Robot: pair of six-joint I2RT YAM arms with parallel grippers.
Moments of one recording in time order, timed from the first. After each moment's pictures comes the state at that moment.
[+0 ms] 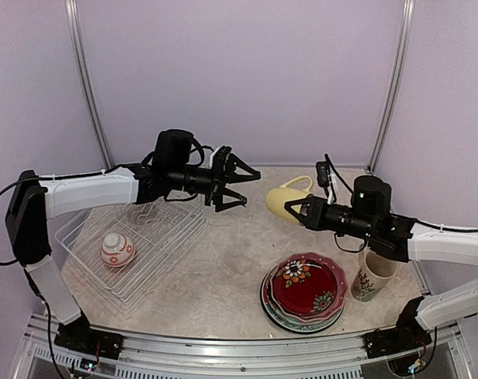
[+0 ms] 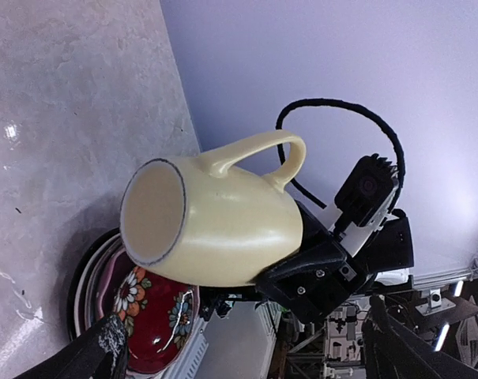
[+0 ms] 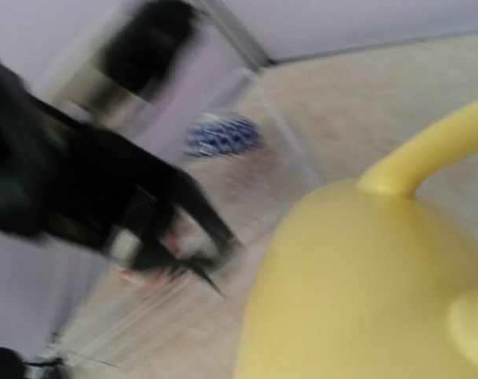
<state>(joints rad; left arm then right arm) -0.73 1.75 1.30 0.15 0.73 -1.08 0.76 1.18 0.66 0.38 -0.22 0.64</state>
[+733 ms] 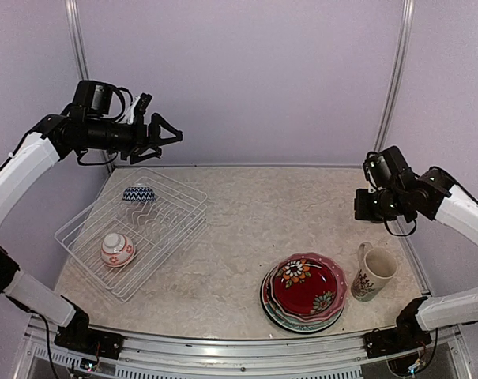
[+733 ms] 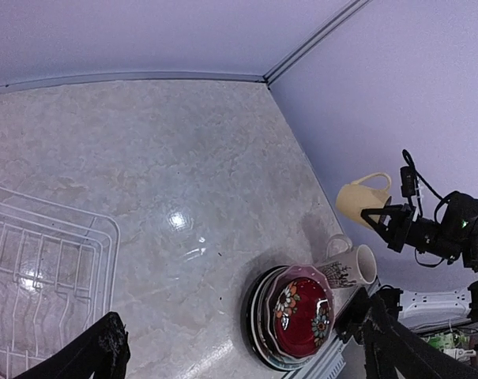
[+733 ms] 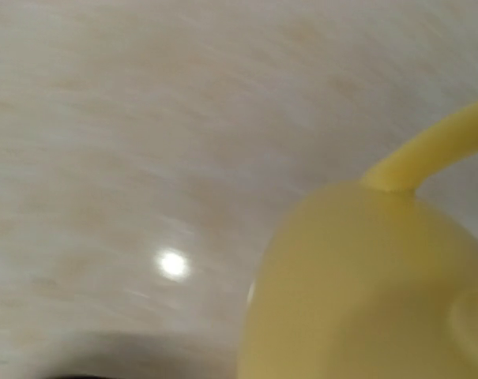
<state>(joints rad) -0.41 1.42 1.61 -0.71 0.51 -0.46 0.59 1.10 1.06 -0.79 0.34 0.50</state>
